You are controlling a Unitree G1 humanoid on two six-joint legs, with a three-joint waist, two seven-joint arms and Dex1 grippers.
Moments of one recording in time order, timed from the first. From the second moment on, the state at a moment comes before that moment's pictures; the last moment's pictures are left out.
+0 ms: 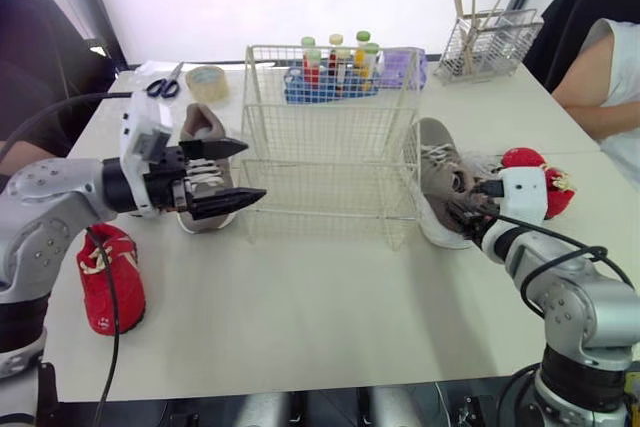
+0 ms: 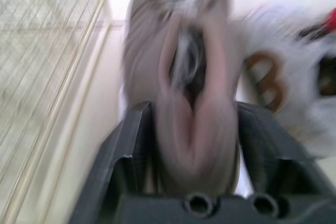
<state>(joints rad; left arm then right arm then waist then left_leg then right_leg) -0.47 0.90 0.21 -0.33 -0.84 0.71 -0.99 -0.31 -0.36 -0.36 -0.60 0.38 1.27 0.06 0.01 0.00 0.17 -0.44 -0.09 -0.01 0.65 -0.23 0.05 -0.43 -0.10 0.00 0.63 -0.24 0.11</state>
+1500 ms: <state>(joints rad) -0.85 1.05 0.38 0.11 -0.93 0.98 -1.04 -1.17 -0.73 0.10 0.27 0.13 -0.35 1.18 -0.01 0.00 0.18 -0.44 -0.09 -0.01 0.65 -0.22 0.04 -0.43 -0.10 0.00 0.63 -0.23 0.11</state>
